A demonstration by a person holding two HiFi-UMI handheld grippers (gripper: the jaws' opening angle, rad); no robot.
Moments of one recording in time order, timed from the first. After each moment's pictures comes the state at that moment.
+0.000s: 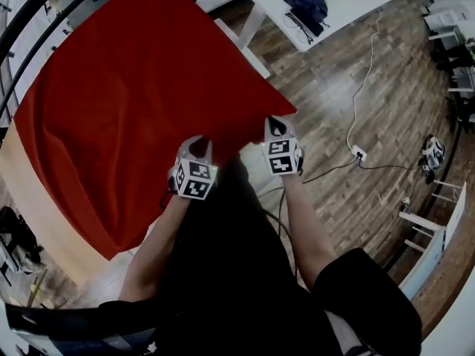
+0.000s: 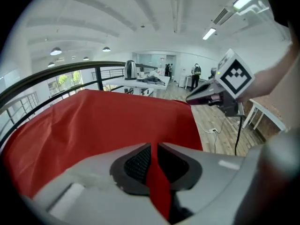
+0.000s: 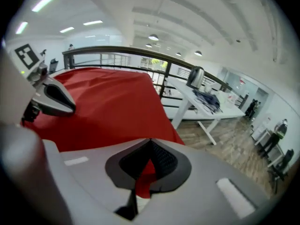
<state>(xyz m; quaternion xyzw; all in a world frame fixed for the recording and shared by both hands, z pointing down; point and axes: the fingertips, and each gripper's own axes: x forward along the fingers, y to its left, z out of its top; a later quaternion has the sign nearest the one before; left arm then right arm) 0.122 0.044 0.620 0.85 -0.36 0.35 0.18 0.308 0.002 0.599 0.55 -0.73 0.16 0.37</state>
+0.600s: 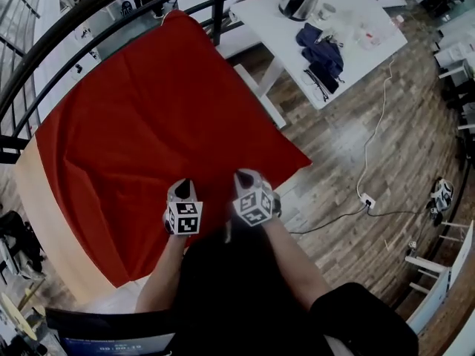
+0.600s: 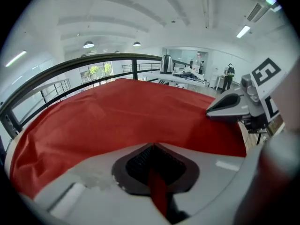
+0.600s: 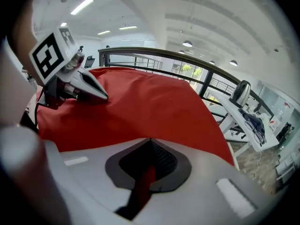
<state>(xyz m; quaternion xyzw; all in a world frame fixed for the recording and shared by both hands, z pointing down) 0.008 -0.003 0.634 0.75 -0.51 0.35 0.24 0.157 -0.020 0.628 0.39 -0.83 0.09 0.39</state>
